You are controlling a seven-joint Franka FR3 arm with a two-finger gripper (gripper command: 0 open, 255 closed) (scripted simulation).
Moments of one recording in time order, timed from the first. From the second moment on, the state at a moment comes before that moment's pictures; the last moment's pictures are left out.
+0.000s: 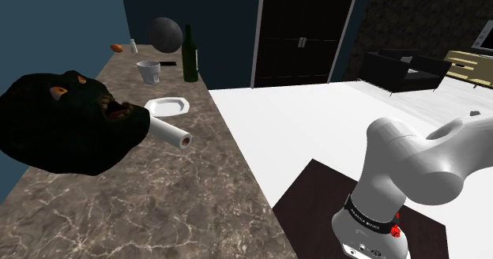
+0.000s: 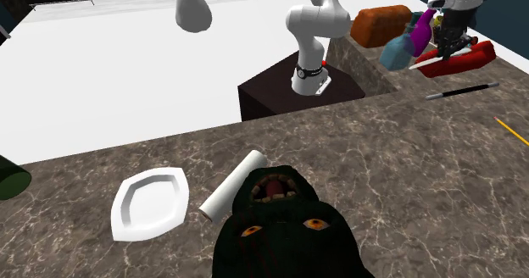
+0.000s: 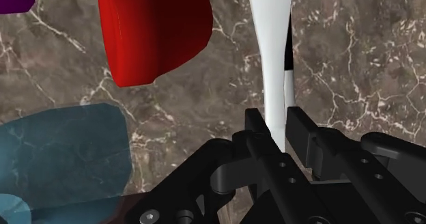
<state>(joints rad) 0.53 -1.09 1.03 -2.40 1.05 1.75 1.69</state>
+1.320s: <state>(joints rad) 0.52 -1.08 1.26 -2.54 1.25 1.94 1.62</state>
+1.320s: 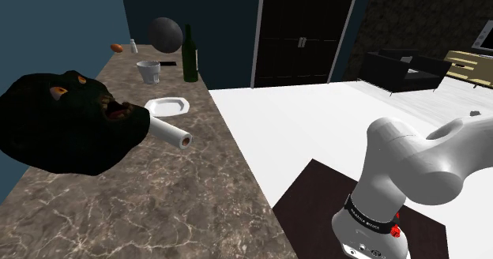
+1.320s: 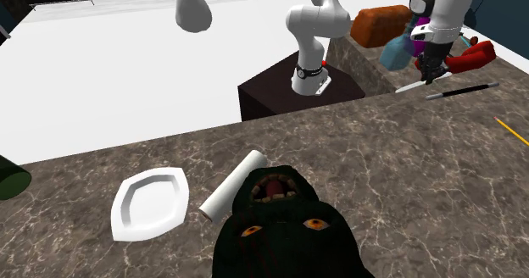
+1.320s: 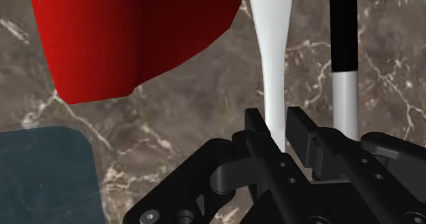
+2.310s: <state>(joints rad) 0.51 -1.08 1.31 -2.55 1.29 1.97 1.60</state>
